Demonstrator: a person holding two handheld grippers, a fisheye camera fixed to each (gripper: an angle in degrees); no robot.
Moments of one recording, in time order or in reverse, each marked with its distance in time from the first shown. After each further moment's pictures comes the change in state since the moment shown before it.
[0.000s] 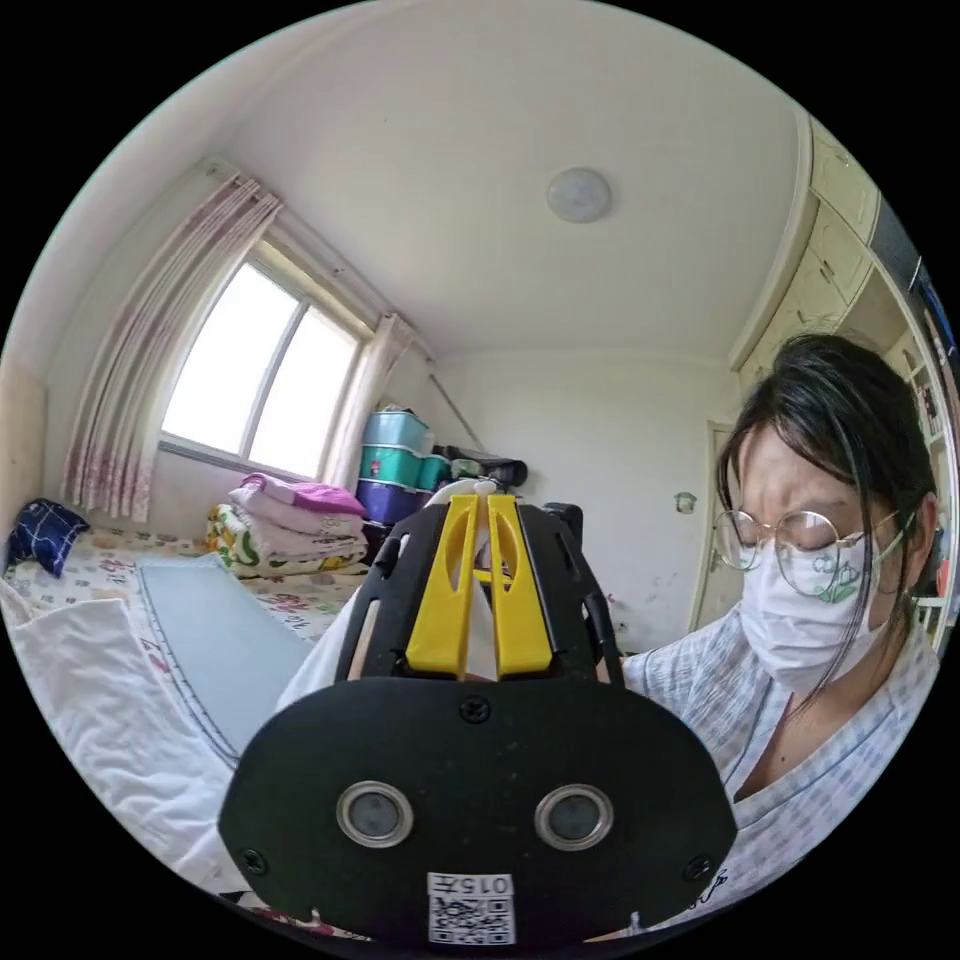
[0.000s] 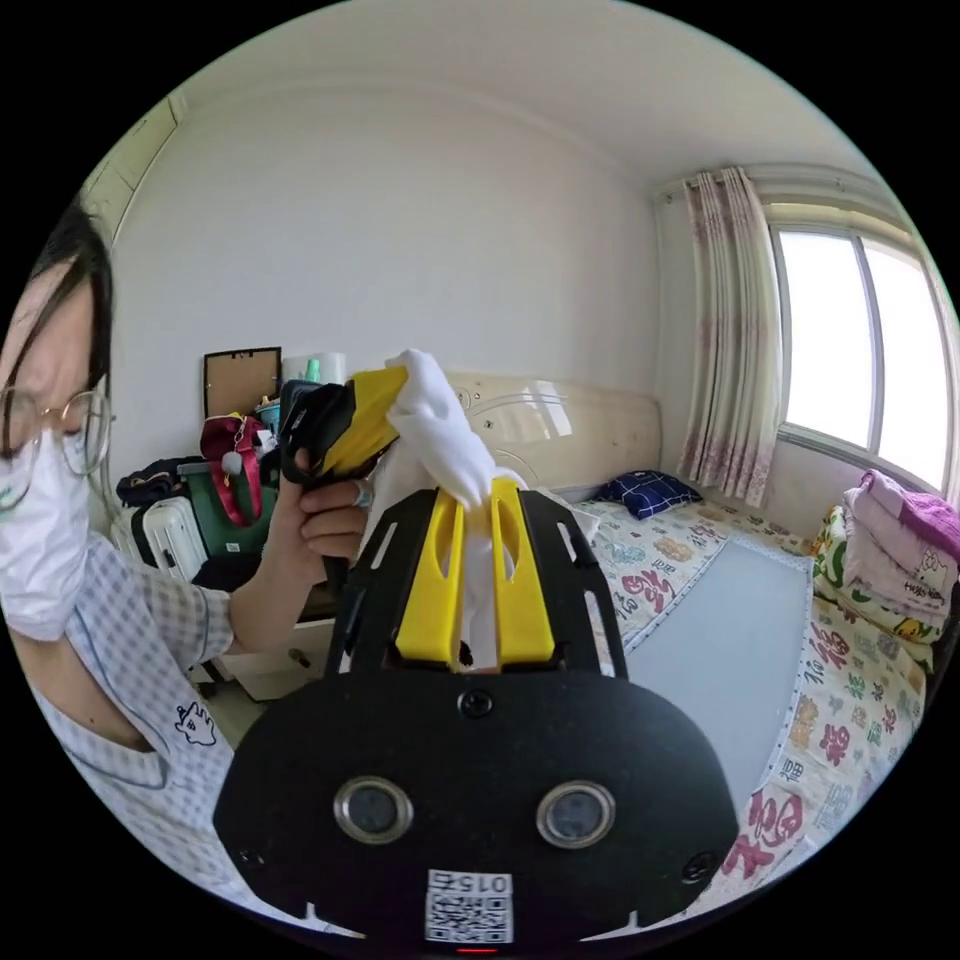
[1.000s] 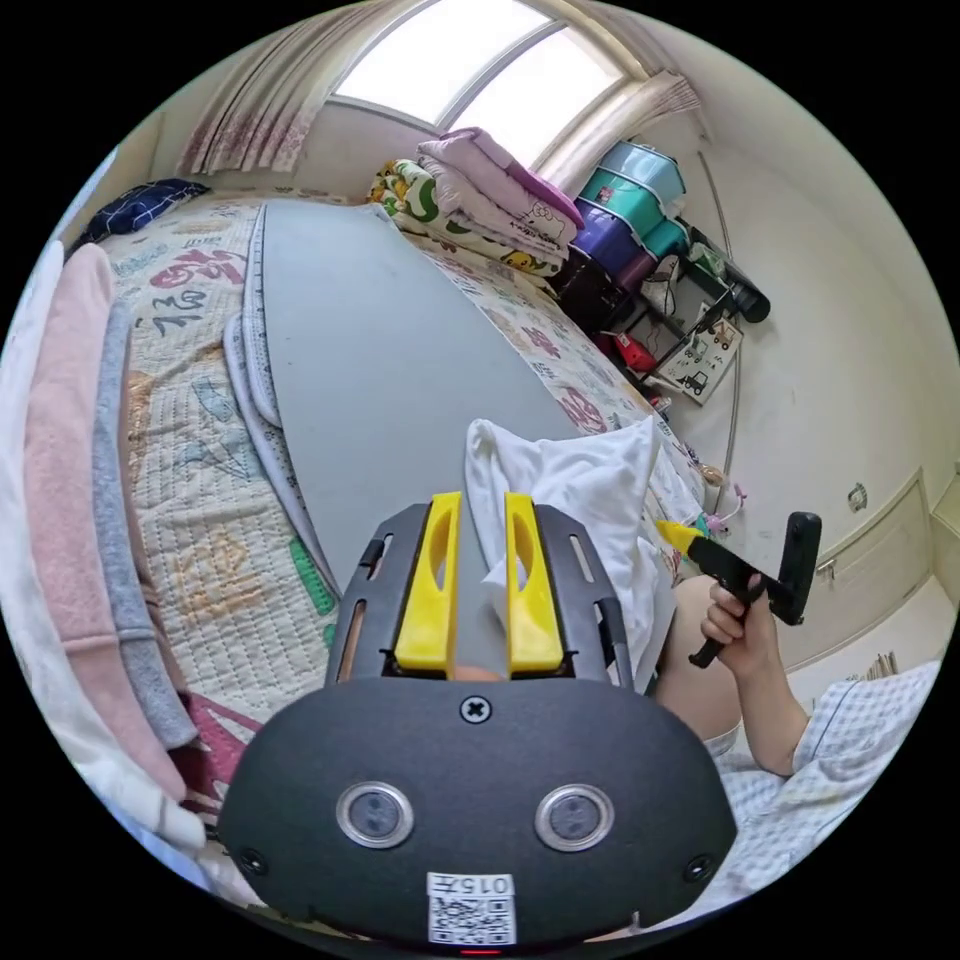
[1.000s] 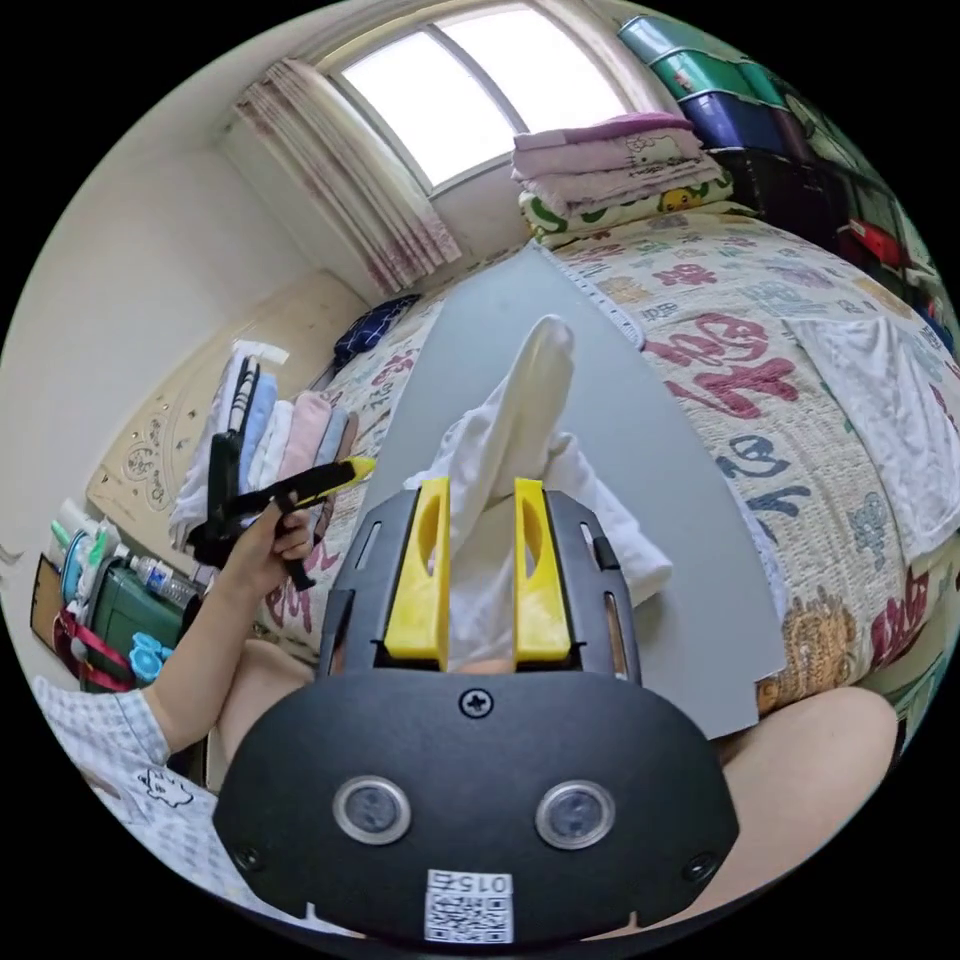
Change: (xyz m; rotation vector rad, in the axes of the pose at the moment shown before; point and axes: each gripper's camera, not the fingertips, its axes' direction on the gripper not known) left arm -0.315 0.273 0.299 -0.746 -0.428 -0.534; right arm 0.240 0.147 -0.004 -0.348 0.394 0.856
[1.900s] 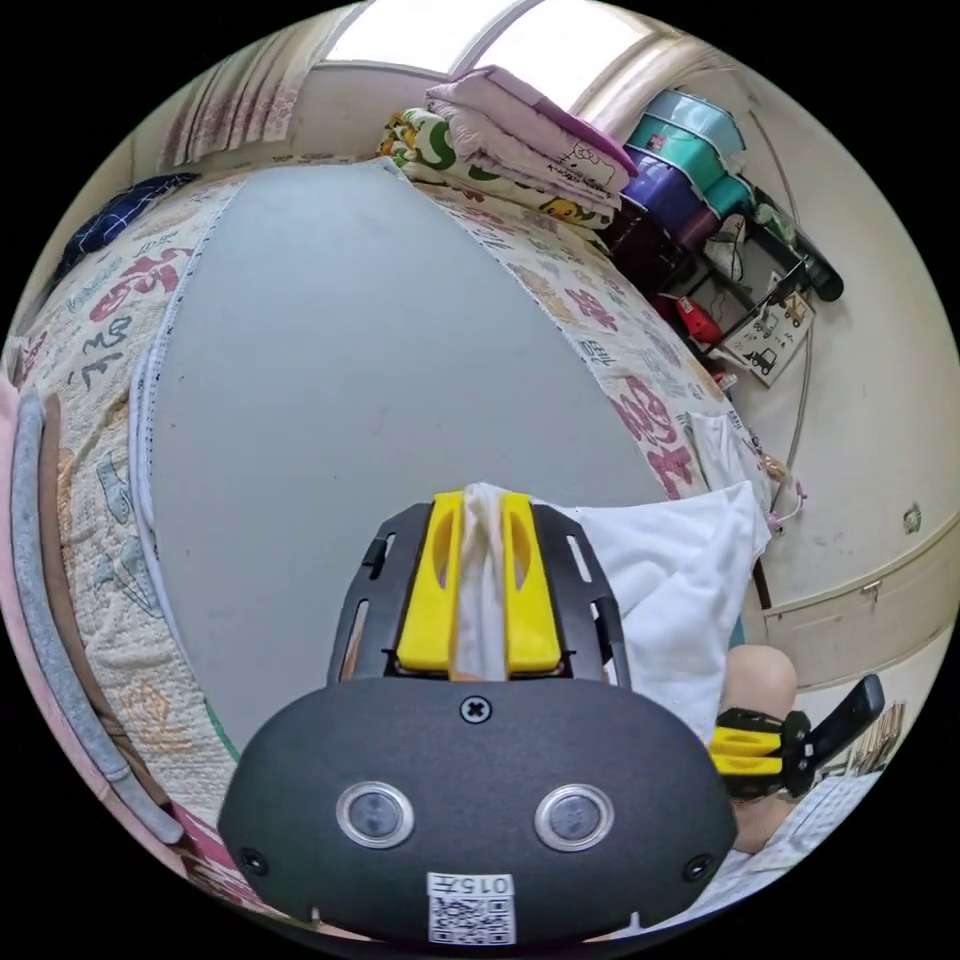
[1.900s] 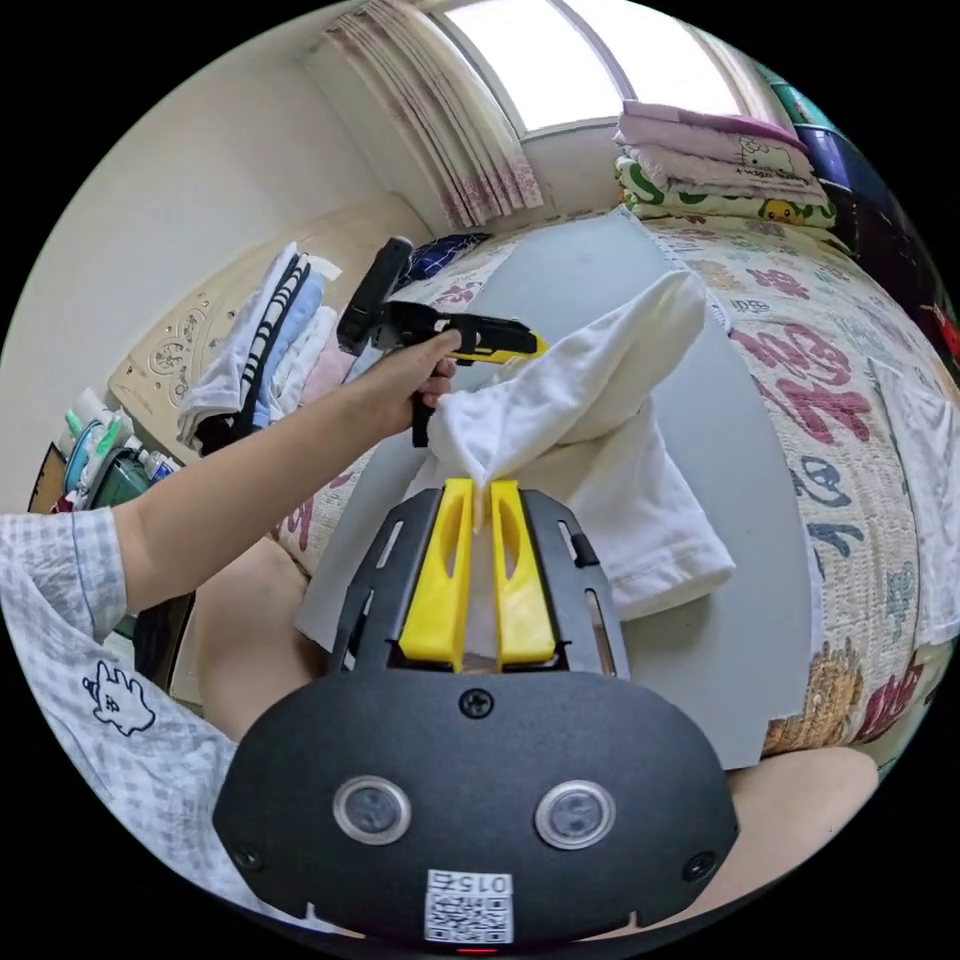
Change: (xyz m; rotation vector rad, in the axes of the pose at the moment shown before) left arm 0.116 -0.095 0.127 -0.164 -0.203 0.006; right arm 0.029 0.063 -0.059 -0.024 0.008 -0.136
